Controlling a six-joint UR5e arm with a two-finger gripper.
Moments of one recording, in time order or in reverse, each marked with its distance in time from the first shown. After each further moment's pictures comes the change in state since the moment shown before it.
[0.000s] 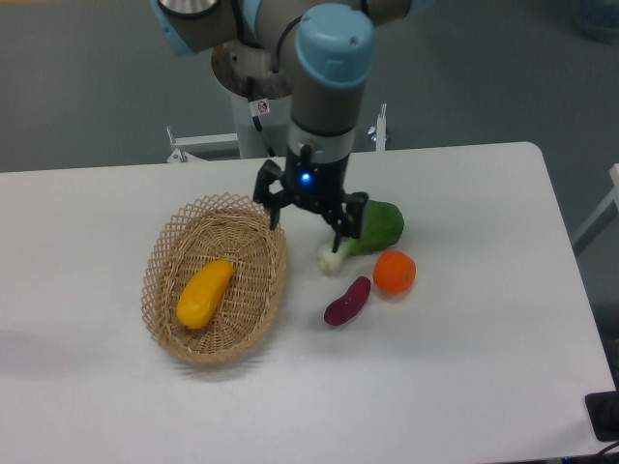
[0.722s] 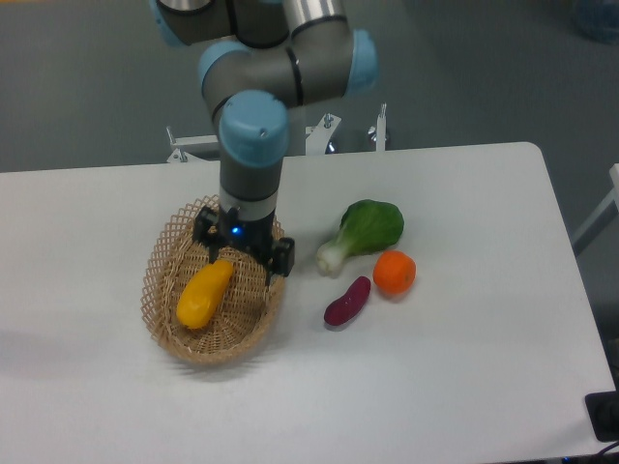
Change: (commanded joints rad) arm -0.181 -0.163 -0.100 0.267 0.060 -0.175
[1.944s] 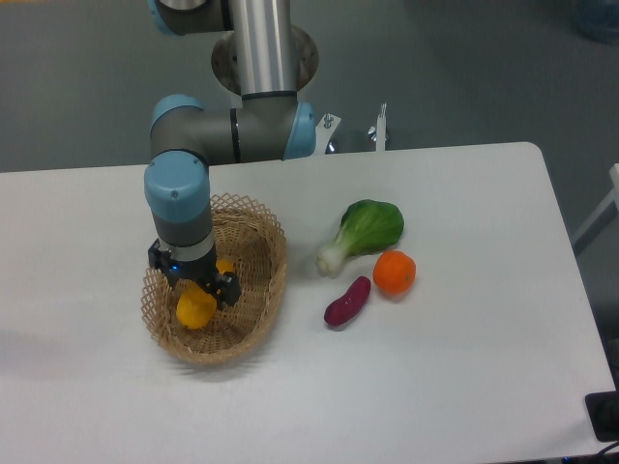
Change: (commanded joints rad) arm -0.124 -0.100 -0.009 0.049 0.078 -0.014
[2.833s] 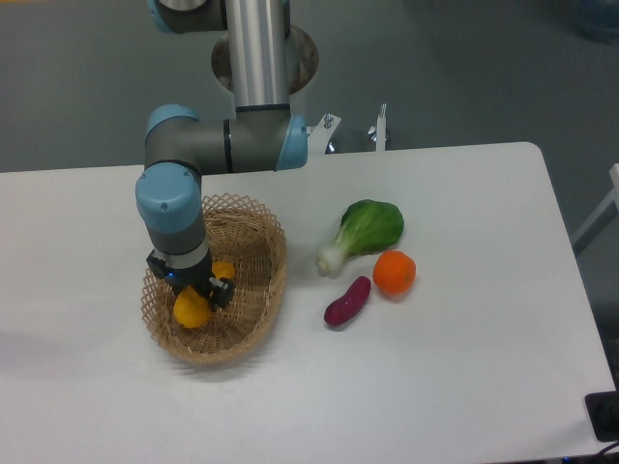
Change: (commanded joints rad) arm -0.002 -0.018 0.005 0.017 0.024 -0.040
